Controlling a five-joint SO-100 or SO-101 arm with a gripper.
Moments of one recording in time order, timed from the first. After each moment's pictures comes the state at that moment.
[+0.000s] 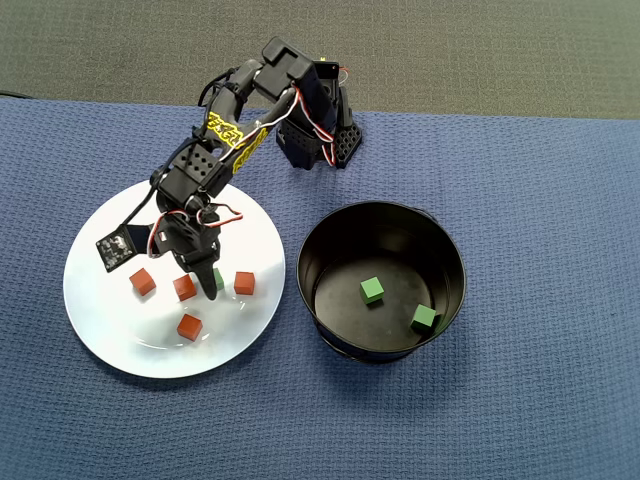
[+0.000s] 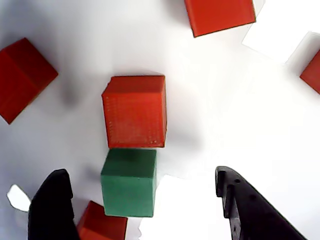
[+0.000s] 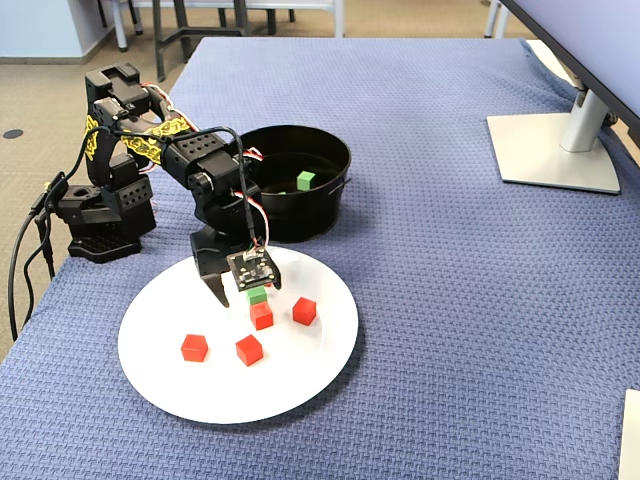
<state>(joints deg) 37.6 70.0 84.6 69.0 -68.1</state>
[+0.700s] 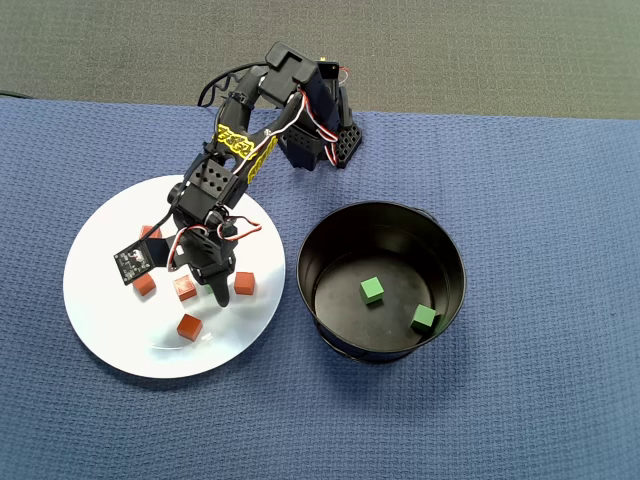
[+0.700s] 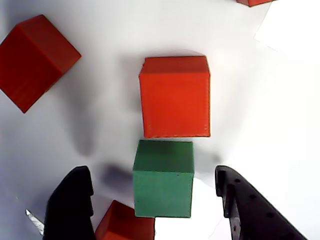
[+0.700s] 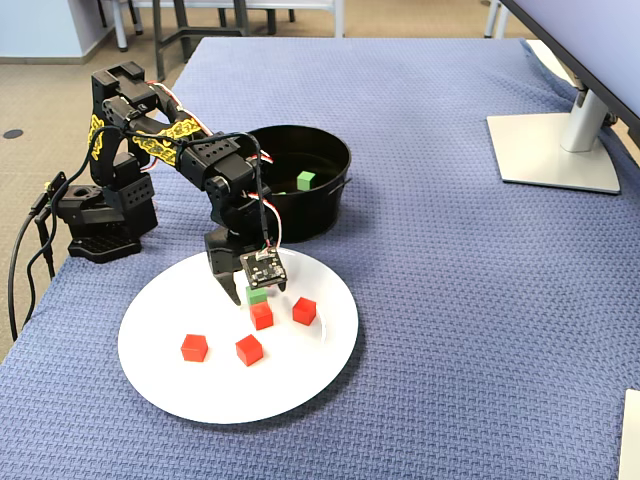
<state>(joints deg) 32.9 69.4 89.7 63.6 -63.3</state>
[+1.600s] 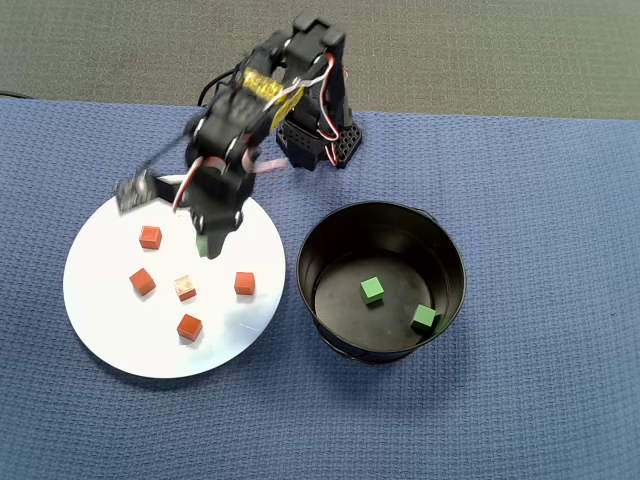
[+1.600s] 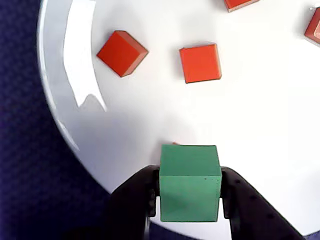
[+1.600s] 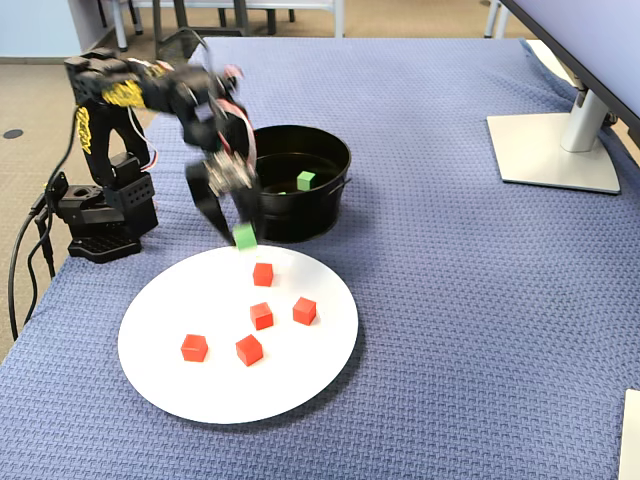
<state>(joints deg) 30.5 96.2 84.7 79.3 -51.8</state>
